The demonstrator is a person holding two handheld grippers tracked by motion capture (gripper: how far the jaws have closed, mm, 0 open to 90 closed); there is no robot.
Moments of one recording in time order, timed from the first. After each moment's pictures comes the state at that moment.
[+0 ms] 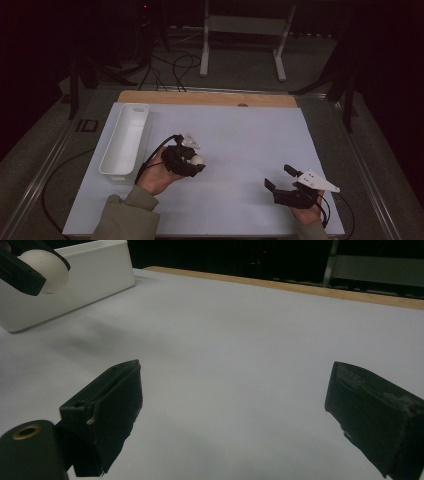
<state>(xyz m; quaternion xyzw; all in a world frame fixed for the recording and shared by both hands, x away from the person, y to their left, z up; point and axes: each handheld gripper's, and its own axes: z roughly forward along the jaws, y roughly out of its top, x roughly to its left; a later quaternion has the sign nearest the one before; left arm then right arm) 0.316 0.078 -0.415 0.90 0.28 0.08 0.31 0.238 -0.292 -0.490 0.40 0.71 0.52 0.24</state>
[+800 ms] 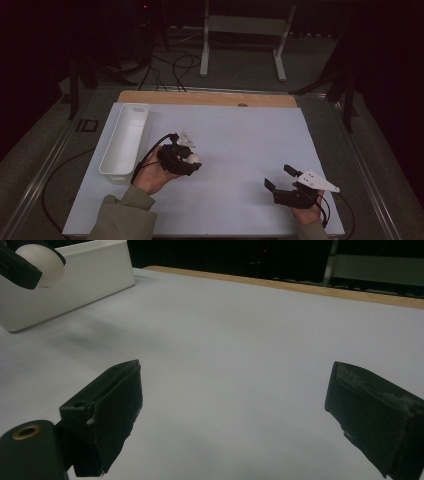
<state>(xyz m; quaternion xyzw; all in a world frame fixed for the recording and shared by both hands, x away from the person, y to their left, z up) 0.316 0.089 -0.413 0.90 0.29 0.09 0.31 0.239 -0.292 -0.490 0.40 0.71 0.52 0.24</state>
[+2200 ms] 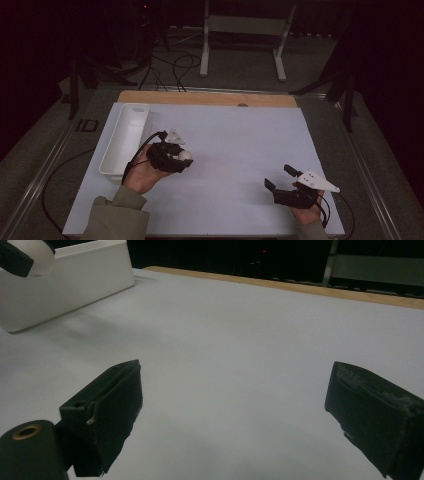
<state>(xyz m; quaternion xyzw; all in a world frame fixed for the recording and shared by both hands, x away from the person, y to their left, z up) 0.316 0.112 -0.407 0.89 0.31 0.10 0.32 0.239 -0.292 -0.490 0.40 0.71 0.52 0.24</state>
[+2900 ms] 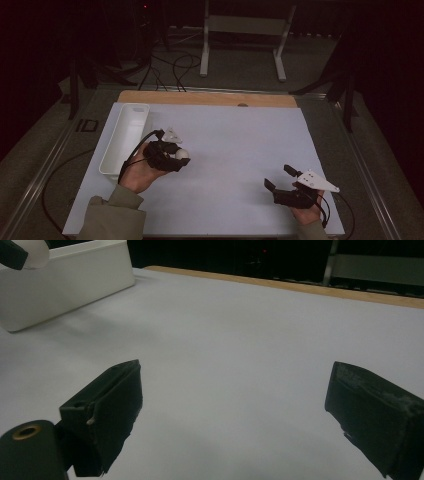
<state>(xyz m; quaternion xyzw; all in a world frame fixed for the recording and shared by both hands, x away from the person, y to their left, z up) 0.316 0.118 -0.400 0.89 0.31 0.11 0.32 0.239 -0.292 -0.490 0.40 0.71 0.52 0.24</state>
